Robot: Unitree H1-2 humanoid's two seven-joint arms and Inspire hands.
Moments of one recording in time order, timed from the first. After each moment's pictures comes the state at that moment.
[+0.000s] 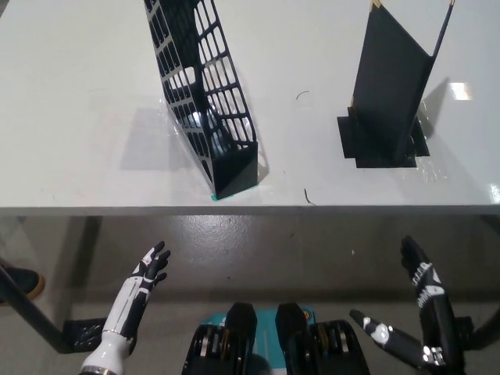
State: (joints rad) left_arm -0.09 0.13 -0.03 0.24 0.05 -0.20 -0.05; right_arm 0.13 -0.02 0.07 -0.06 -0.13 -0.38 -0.06
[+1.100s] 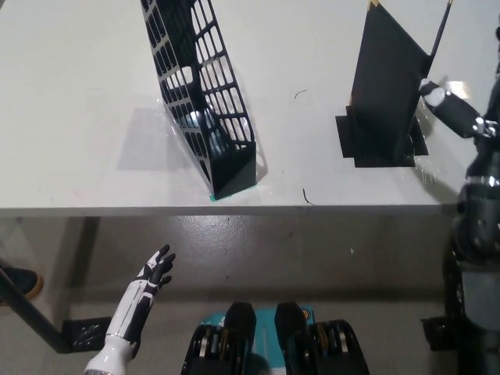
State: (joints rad) left_arm -0.08 0.13 -0.04 0.24 0.05 -0.22 -0.06; right_arm -0.64 -0.04 -0.22 0.30 -0.26 -0.24 -0.26
